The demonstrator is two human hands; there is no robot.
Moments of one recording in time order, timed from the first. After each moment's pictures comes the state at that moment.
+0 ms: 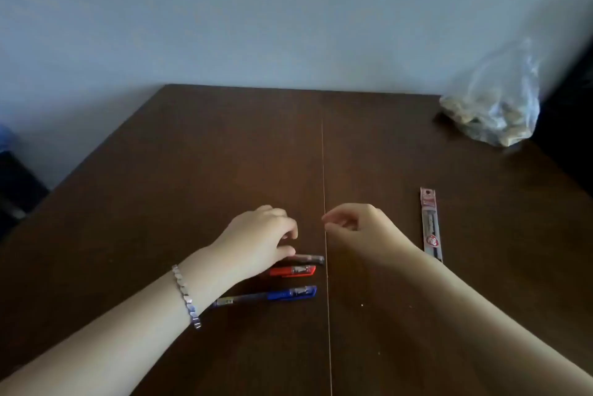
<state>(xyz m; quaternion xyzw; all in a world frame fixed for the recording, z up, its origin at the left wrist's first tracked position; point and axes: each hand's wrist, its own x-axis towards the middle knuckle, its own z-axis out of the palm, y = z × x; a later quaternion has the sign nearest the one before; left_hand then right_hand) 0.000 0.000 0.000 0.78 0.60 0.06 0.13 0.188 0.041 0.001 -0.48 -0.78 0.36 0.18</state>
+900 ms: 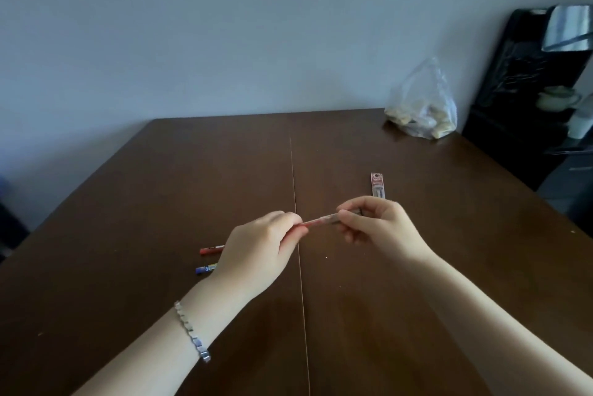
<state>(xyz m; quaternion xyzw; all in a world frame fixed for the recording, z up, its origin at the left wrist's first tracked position) 0.063 -0.102 0.020 0.79 0.54 0.31 -0.01 0.250 -0.067 0.031 -0.44 -0.59 0.52 0.44</state>
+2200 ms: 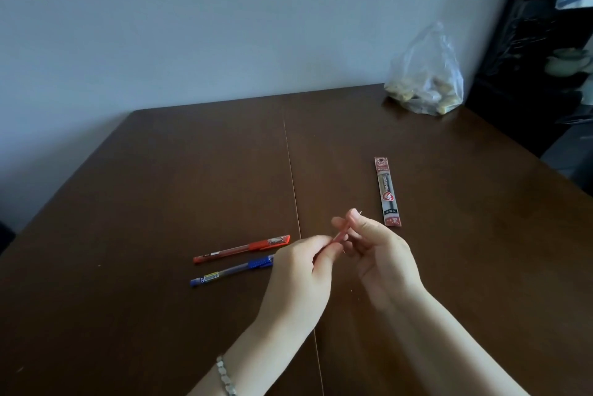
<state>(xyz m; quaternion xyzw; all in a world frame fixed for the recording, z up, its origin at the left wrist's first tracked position) 0.109 -0.106 -0.002 0.67 0.56 0.44 0.21 0.218 -0.076 -0.001 -0.42 -0.21 0.67 0.57</state>
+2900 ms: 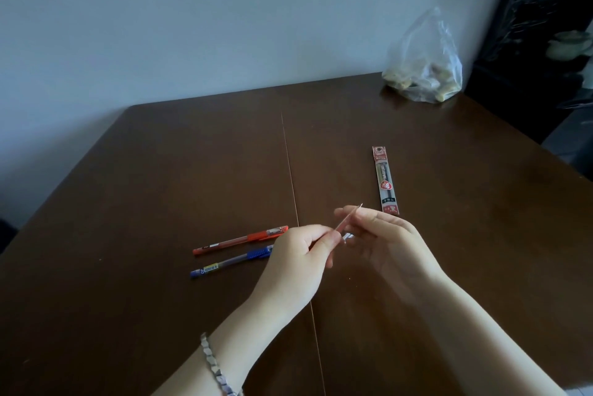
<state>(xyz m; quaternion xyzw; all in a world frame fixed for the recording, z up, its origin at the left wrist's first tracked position) 0.103 -0.101 0.003 0.66 0.56 0.35 0.35 0.242 -0.081 0.000 -0.40 -0.33 0.69 0.50</state>
